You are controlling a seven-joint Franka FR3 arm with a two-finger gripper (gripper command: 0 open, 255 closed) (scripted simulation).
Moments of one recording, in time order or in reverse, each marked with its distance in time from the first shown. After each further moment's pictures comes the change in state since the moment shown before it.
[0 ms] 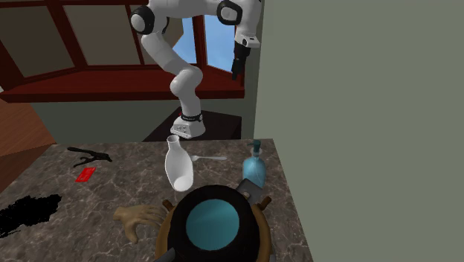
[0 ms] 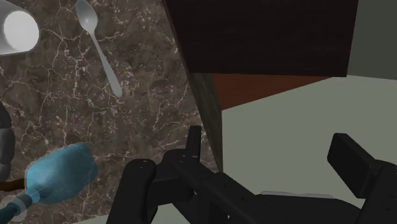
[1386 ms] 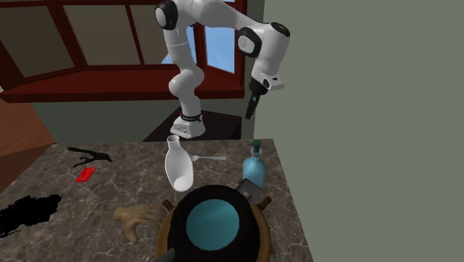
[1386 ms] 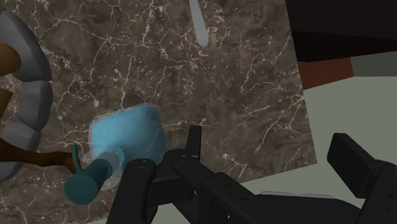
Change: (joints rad) arm -0.104 0.589 -0.359 0.346 -0.084 0.181 -0.489
